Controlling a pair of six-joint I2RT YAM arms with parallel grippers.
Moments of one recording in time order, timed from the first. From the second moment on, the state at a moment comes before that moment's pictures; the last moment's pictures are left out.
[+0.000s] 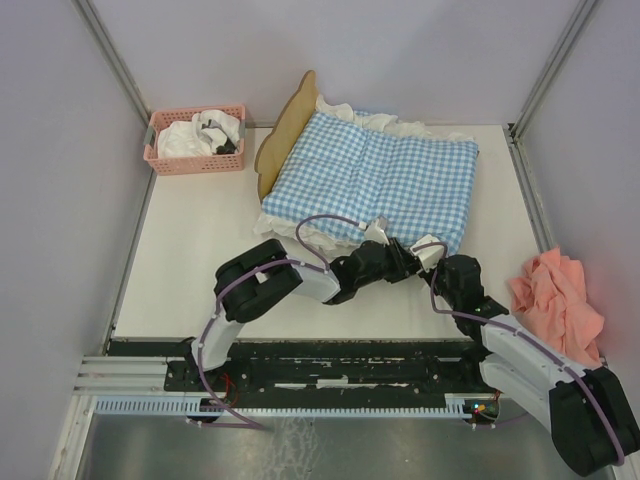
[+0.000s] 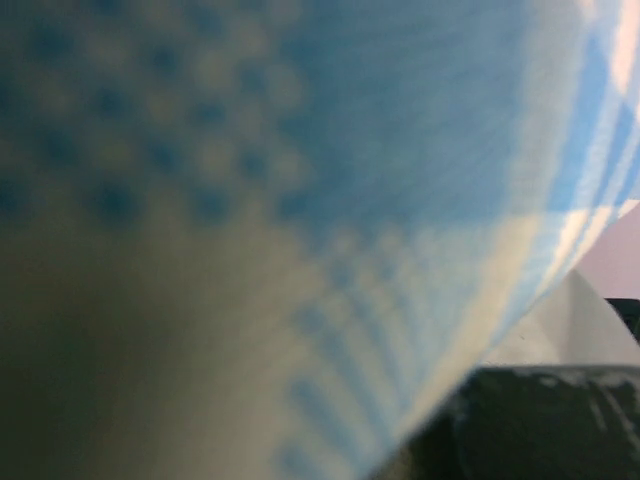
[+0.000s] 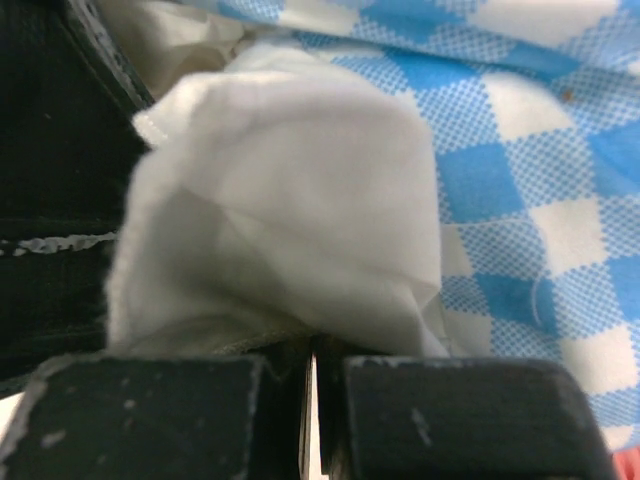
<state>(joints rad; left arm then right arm) -1.06 2.13 1.10 0.76 -0.03 -1.20 0.37 0.87 0.19 0.15 0.11 -0.39</state>
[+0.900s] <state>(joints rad) -0.97 1.44 1.04 0.07 -0.39 -0.55 0.37 0.90 0.21 0.12 0.11 -0.35</state>
